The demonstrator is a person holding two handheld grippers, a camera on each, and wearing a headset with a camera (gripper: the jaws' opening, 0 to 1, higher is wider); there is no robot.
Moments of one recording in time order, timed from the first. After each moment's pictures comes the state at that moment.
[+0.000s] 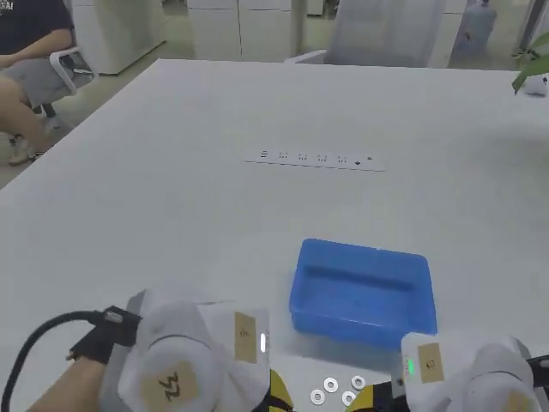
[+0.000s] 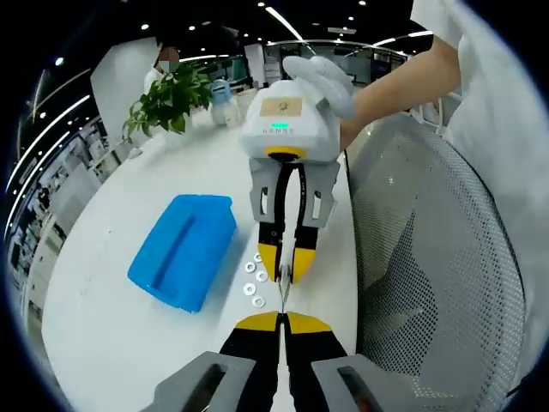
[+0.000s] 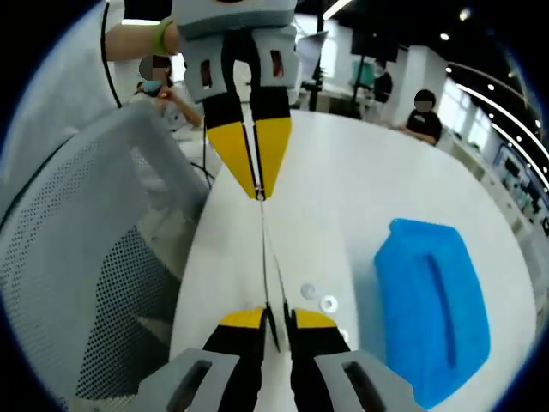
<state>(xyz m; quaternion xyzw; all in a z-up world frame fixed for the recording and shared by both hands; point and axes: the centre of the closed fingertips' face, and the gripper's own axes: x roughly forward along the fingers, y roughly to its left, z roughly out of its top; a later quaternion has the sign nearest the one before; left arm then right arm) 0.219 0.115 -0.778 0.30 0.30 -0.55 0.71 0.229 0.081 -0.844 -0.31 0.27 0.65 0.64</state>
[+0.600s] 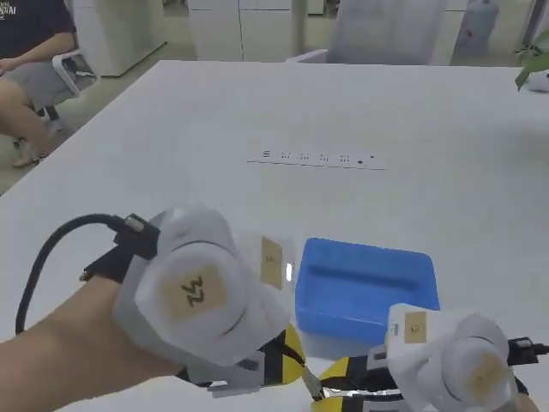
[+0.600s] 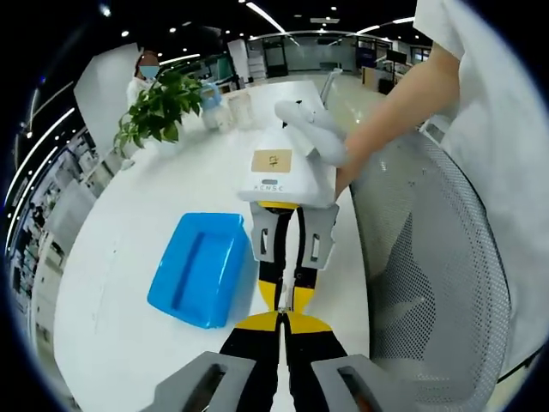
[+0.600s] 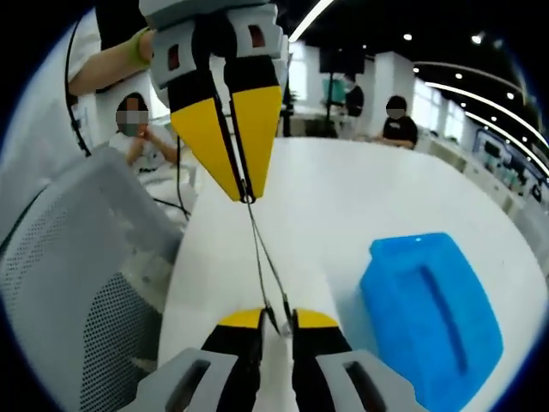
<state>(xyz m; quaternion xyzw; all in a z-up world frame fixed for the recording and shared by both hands) 0.245 0.102 -0.752 0.34 0.30 -0.57 0.69 0.248 0.107 -0.840 -0.23 0.26 0.64 0.69</state>
